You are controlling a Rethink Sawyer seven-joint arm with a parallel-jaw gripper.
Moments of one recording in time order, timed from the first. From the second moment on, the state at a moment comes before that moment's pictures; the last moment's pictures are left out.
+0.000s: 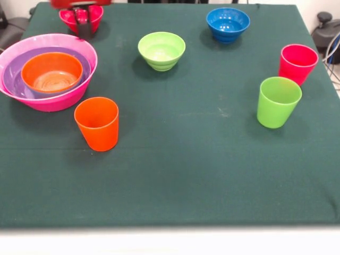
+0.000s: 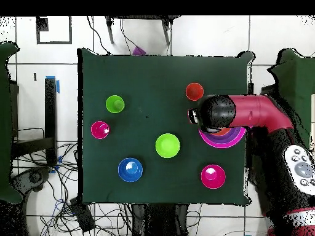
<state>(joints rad) -0.76 -0.68 0.55 1.53 -0.61 0.90 1.51</state>
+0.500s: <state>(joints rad) -0.54 -0.72 0.53 1.54 -0.48 0.90 1.64</state>
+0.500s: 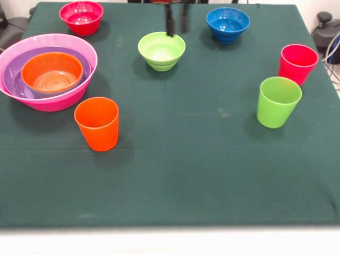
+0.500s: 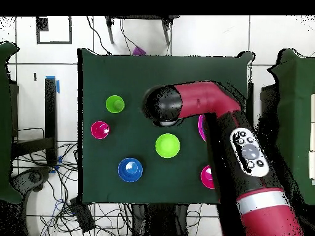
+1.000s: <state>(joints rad) -0.50 -0.73 0.48 1.63 -0.47 0.74 1.74</state>
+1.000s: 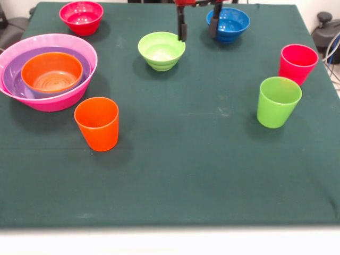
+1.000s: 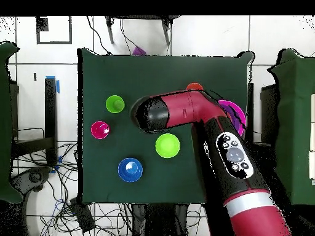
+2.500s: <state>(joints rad) -0.47 -0.65 0.24 1.77 -0.47 0.54 1.74</state>
